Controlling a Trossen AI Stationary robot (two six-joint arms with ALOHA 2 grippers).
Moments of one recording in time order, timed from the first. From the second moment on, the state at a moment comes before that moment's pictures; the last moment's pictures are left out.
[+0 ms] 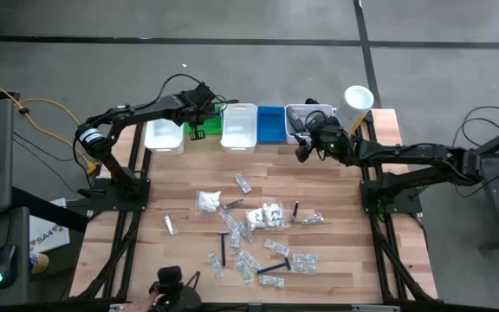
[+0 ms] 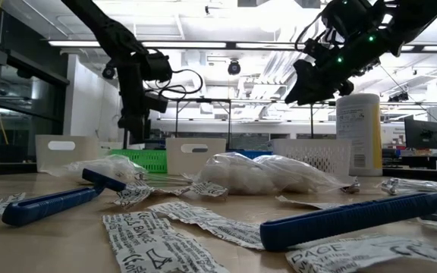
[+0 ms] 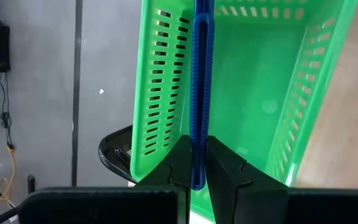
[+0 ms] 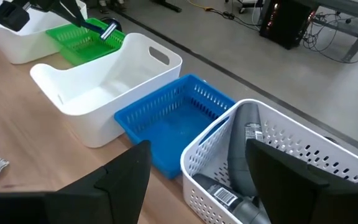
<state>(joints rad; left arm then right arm) 0.76 1.62 1.12 -0.57 -0.36 0.65 -0.36 1.14 0.57 0.11 0.44 0.16</state>
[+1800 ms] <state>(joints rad) 0.70 1.61 1.12 -0.60 -0.48 0.53 -0.36 1.14 0.57 0.08 0.42 0.18</state>
